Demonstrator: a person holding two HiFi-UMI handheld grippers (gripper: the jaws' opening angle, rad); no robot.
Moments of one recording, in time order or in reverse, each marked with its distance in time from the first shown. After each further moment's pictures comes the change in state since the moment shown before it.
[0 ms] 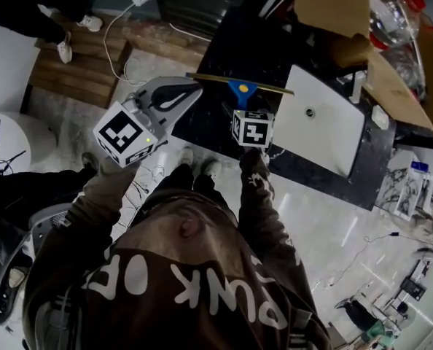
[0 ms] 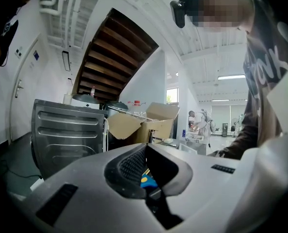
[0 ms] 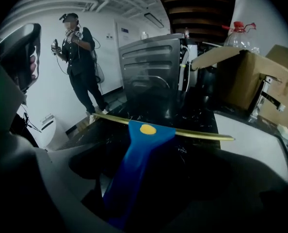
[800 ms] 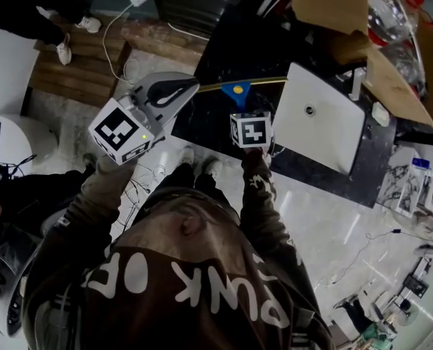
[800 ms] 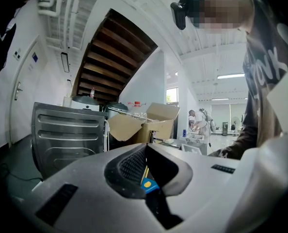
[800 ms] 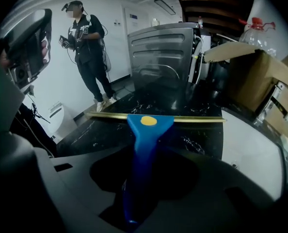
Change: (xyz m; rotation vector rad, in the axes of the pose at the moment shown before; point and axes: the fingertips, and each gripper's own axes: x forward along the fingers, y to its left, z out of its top) left arm -0.001 0.006 0.009 0.016 -0.004 0.000; right arm -0.012 0.015 -0.017 -0.086 0.138 0.062
